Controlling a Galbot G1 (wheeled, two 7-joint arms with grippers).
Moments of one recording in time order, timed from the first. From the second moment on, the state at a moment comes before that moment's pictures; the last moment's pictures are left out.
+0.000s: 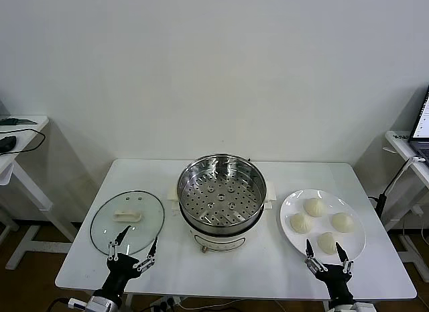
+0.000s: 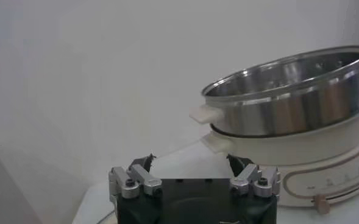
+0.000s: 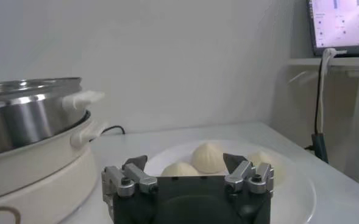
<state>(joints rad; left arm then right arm) 1.75 -1.29 -0.57 -2.11 0.09 -0.04 0.09 -1.72 1.19 0.60 1.94 0.44 0.17 0.21</state>
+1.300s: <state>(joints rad) 1.81 -1.32 -0.58 -2.16 0.10 -0.05 0.06 -0.42 0.69 -0.11 1.09 0.46 -0.13 -0.68</state>
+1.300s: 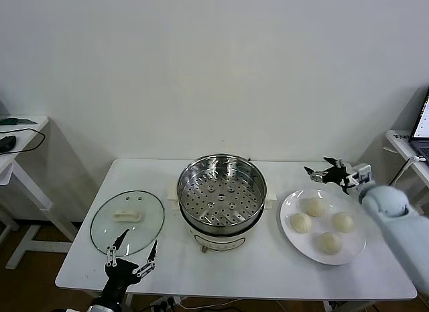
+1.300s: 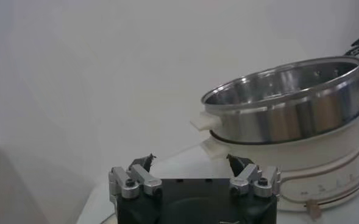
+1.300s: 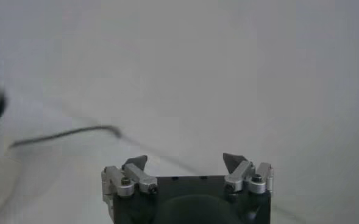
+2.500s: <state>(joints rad) 1.82 -1.34 -0.59 -2.15 0.10 -0.05 0.04 -0.05 0.83 -0.55 0.76 -0.23 0.14 -1.17</state>
